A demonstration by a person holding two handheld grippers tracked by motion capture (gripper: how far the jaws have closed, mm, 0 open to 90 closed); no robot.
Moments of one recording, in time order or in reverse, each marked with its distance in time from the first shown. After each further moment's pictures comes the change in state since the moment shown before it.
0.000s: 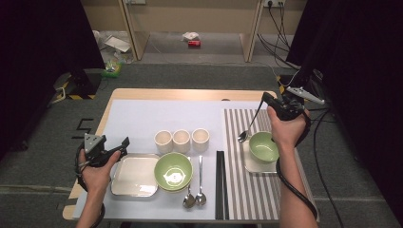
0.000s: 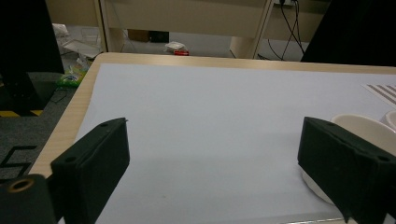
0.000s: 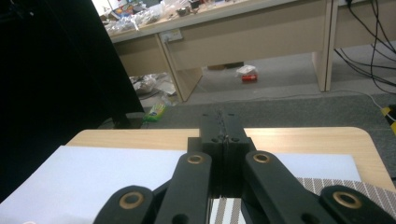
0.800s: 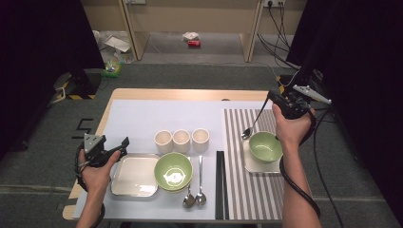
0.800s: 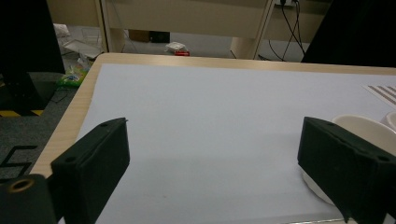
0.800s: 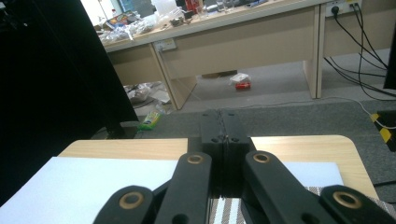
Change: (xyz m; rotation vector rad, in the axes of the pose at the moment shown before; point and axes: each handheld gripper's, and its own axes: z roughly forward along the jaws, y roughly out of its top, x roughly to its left) left arm 0.000 0.000 0.000 -0.002 0.003 -0.001; right arm -0.009 0.007 -0.006 -0.035 -0.020 0.003
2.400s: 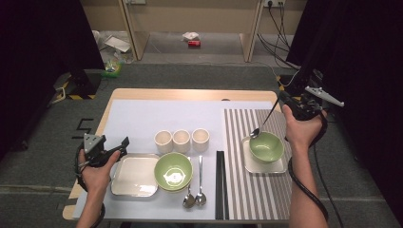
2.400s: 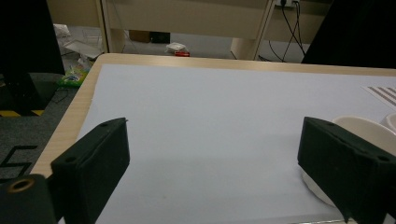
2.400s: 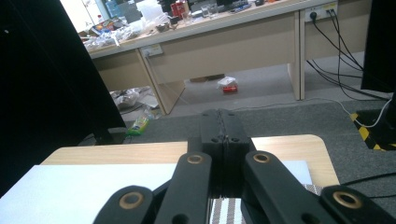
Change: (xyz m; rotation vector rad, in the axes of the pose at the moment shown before) left arm 0.000 0.000 0.000 -0.004 0.001 -0.003; right arm -0.023 0.003 -0.015 -0.019 -0.054 0.012
